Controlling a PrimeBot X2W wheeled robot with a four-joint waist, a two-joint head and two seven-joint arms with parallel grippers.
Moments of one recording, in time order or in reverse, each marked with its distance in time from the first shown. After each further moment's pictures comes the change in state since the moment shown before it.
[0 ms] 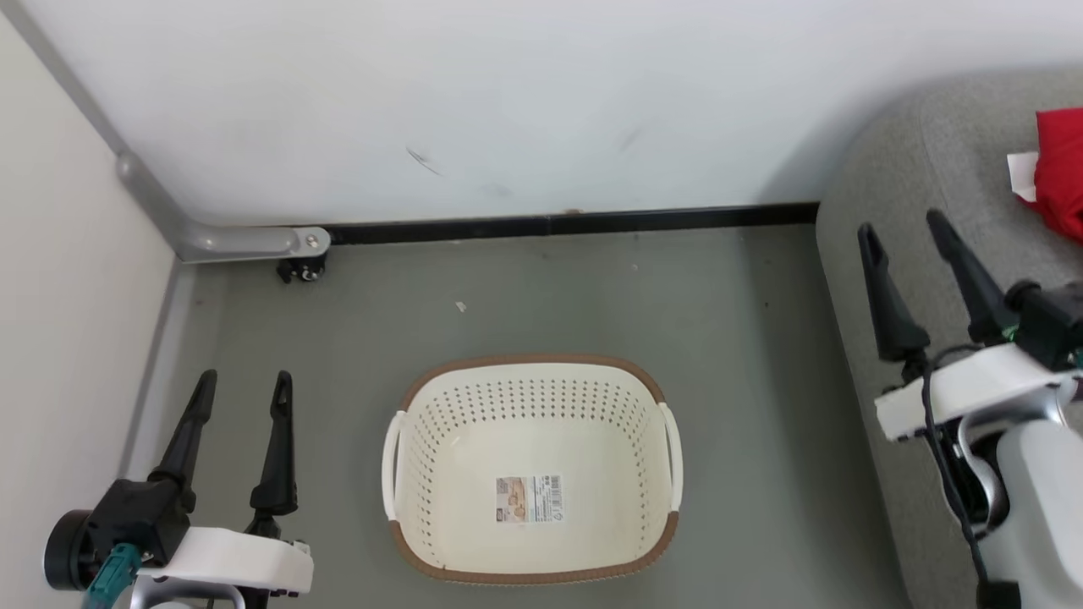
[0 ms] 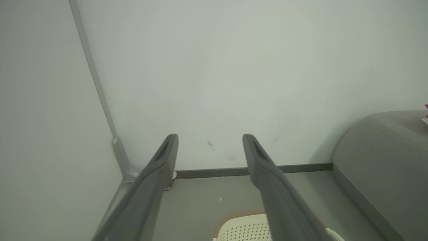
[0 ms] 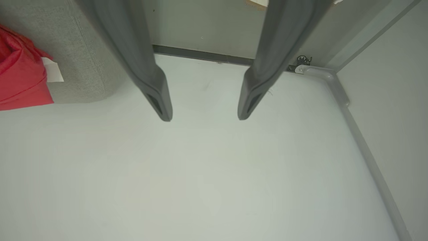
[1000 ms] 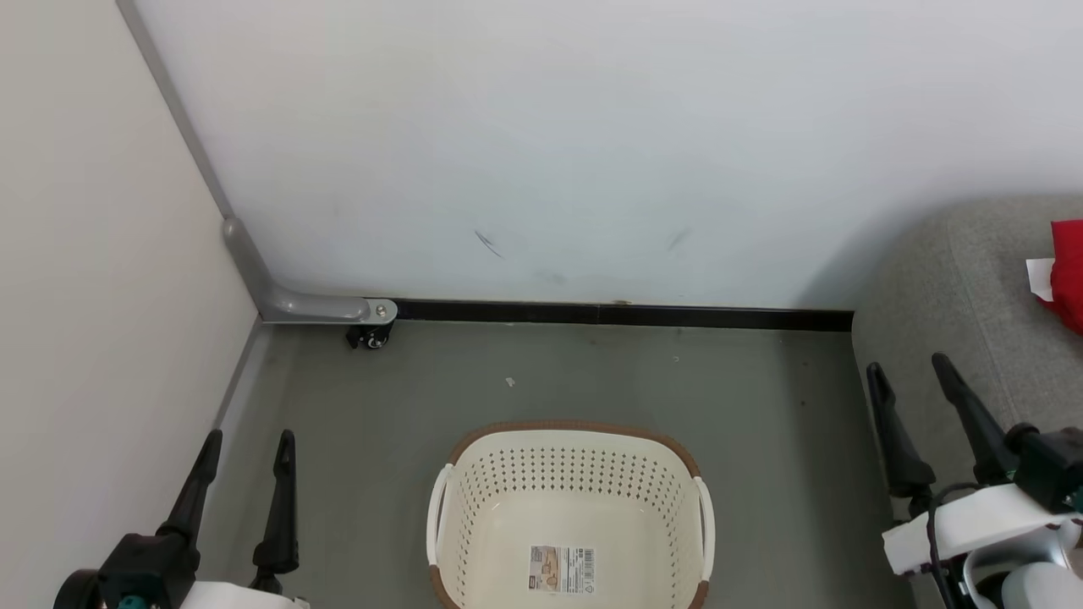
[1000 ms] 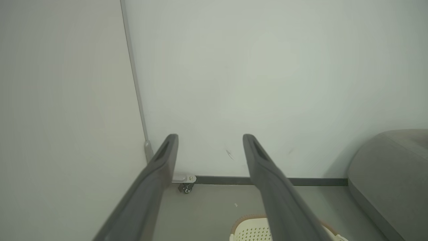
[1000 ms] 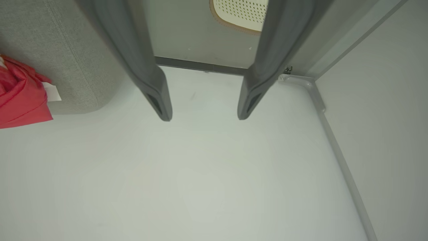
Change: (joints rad) left arm 0.101 -0.067 0.091 0.021 0.078 -0.072 0.000; right arm 0.308 0.055 -0.089 -0.119 -0.035 0.000 0.000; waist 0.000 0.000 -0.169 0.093
